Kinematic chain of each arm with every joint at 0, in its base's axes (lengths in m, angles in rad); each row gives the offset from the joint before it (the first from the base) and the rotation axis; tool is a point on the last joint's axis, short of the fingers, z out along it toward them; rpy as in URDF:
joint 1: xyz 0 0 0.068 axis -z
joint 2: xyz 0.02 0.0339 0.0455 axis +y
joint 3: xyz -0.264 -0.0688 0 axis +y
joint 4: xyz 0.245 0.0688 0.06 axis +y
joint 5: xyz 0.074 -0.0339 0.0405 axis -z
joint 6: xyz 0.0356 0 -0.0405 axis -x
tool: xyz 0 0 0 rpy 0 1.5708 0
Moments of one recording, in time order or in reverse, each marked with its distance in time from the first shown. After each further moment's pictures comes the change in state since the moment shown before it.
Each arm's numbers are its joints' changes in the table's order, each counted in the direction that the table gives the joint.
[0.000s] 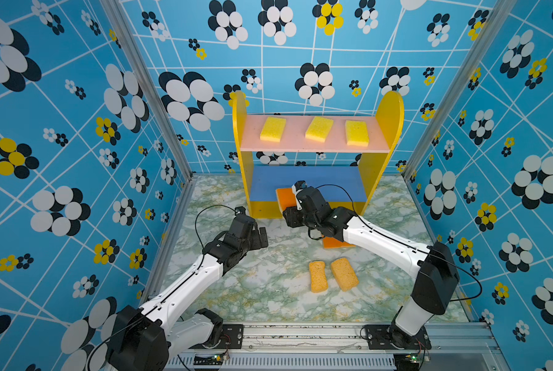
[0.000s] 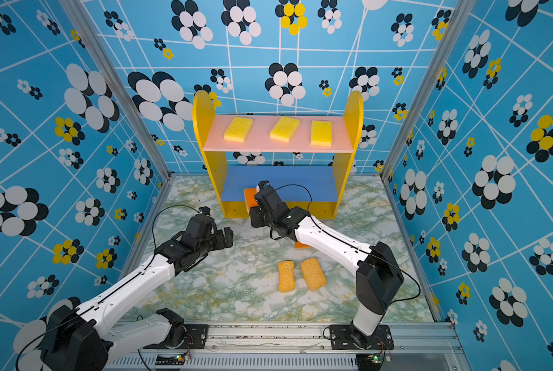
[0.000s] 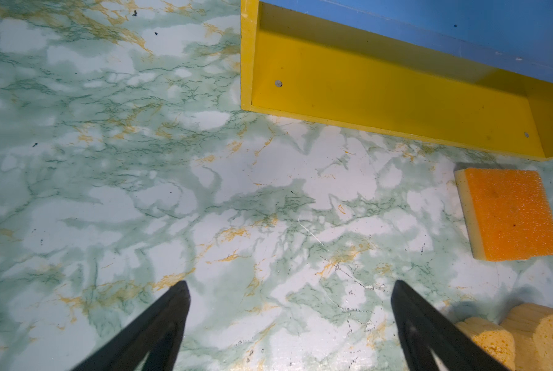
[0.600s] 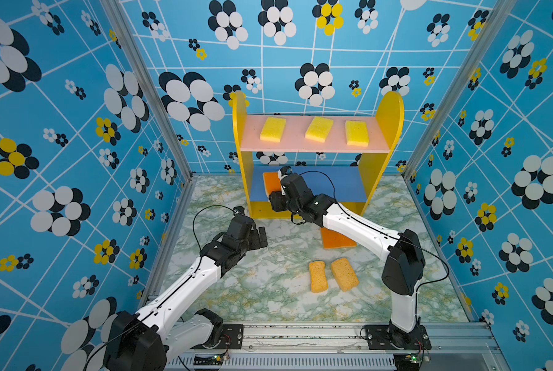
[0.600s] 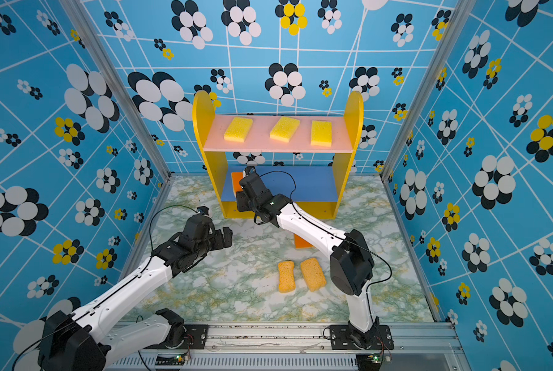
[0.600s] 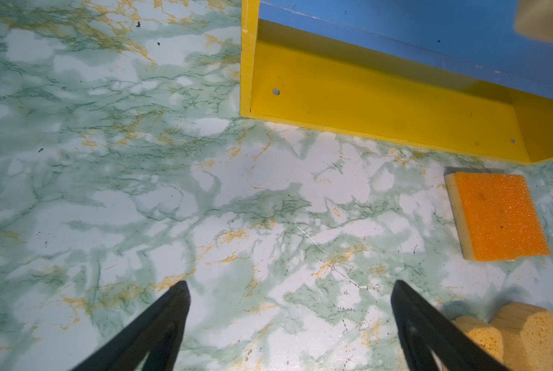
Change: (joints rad) left arm 0.000 -0.032 0.000 0.005 0.000 0.000; right arm 0.000 0.253 -0.330 -0.016 0.060 0.010
